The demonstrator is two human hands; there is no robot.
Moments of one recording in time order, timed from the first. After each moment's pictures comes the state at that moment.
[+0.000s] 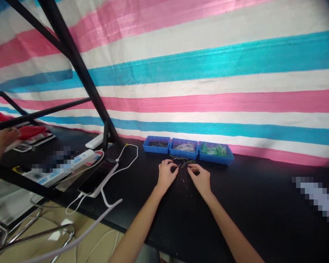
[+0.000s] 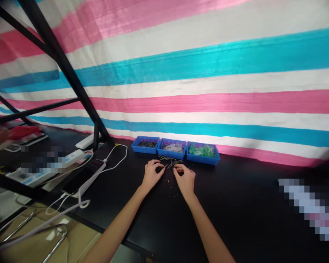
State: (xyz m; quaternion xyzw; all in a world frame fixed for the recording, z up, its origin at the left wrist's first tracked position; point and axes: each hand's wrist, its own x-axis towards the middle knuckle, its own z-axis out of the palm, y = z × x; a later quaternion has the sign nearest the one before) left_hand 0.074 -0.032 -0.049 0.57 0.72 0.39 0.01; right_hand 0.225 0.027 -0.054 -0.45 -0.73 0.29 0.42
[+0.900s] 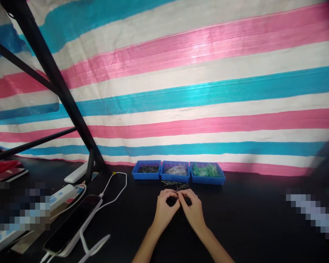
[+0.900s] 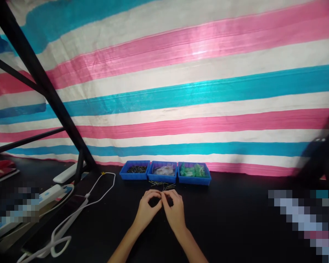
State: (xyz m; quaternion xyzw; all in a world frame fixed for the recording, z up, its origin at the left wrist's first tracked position) left_hand 0.095 -0.034 -0.028 0.57 0.62 0.51 0.15; right_hand 0.212 0.012 -0.039 -0.36 -0.72 0.34 0.49
